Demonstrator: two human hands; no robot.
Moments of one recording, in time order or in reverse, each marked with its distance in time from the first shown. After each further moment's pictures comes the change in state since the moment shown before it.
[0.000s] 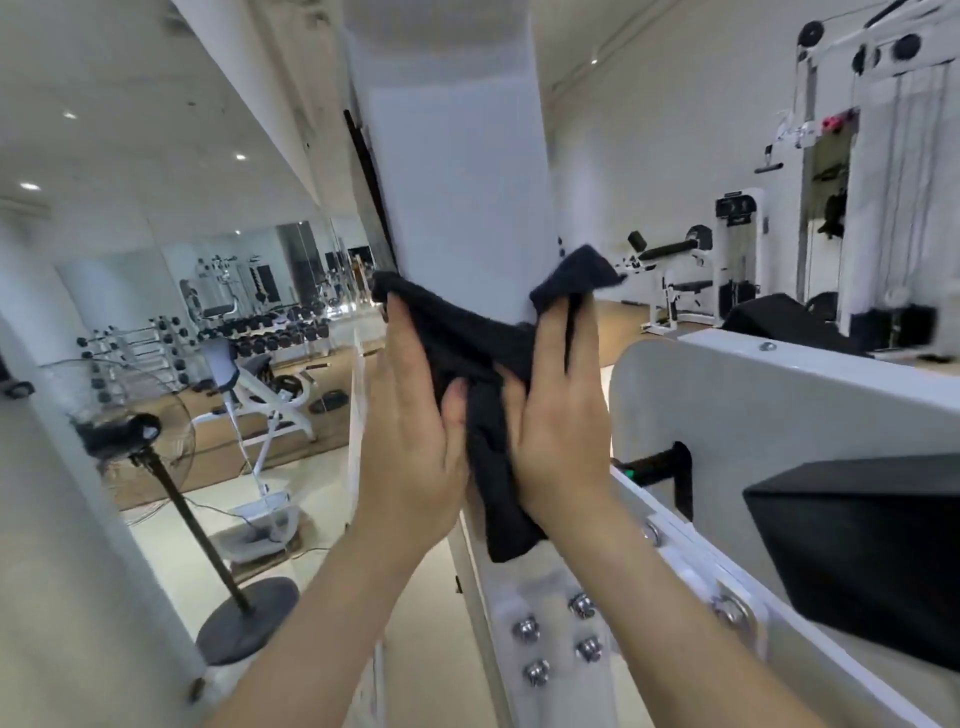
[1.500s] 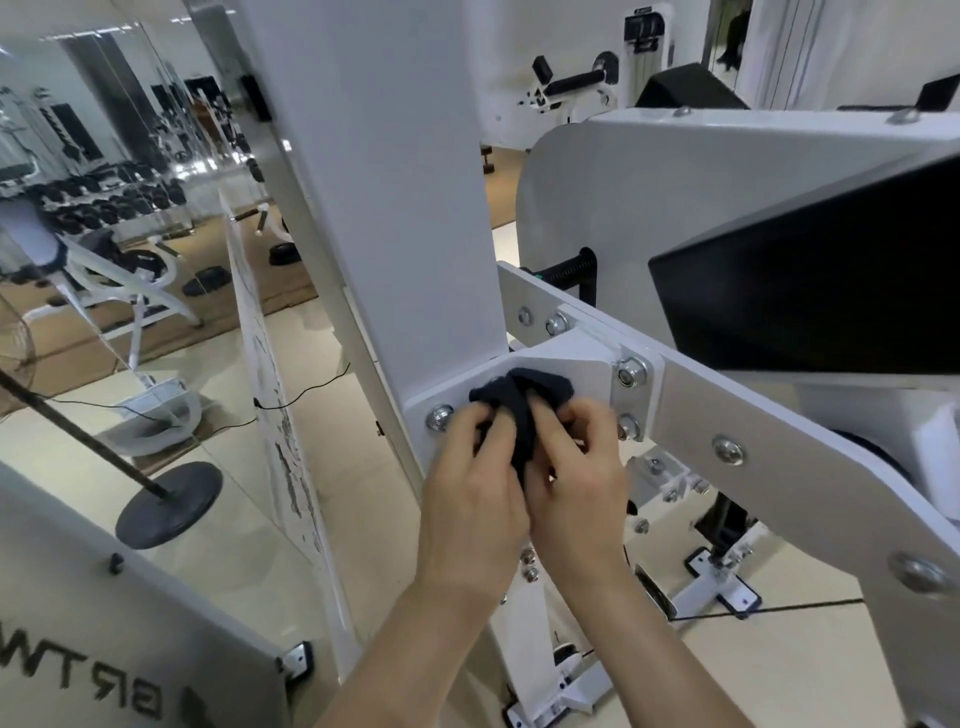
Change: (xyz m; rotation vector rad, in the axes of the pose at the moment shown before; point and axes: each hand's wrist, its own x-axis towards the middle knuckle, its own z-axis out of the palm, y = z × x) left_hand -0.189 0.048 0.065 0.062 -0.274 -0.178; right_hand -0.209 0.025 -0.076 -0.267 -0.135 0.388
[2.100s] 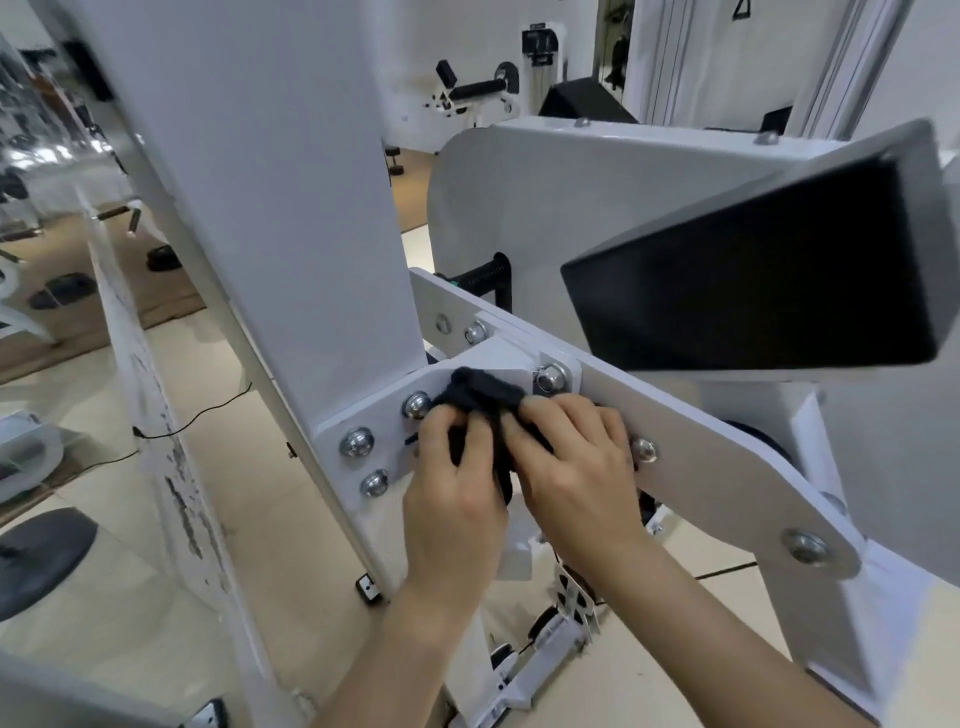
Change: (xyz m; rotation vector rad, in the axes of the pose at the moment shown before) left_hand -0.001 0.006 0.055 0.035 0.069 0.125; right_hand 0.023 0.027 -0.047 -0.532 -0.033 -0.444
